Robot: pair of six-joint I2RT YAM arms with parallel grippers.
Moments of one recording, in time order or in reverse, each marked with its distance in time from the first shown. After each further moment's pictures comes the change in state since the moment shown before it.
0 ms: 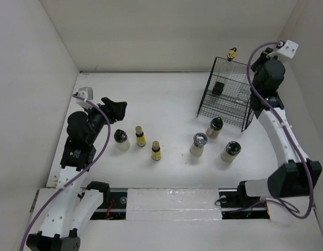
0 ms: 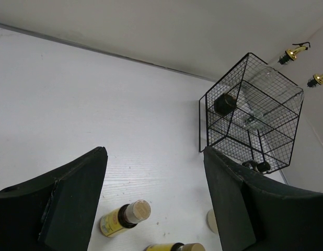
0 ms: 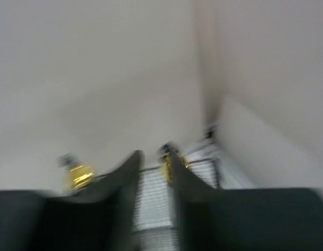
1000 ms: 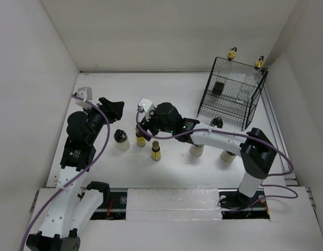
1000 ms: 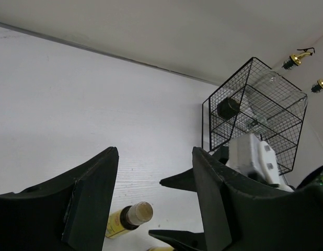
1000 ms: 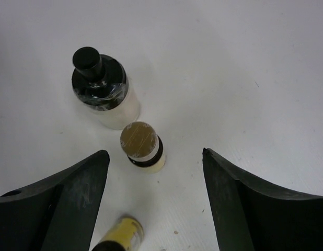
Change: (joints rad) left arm 0.000 -0.001 0.000 -0.001 -0.026 -0.004; right arm 0.925 0.273 -0.104 -0.168 -0.670 -0.181
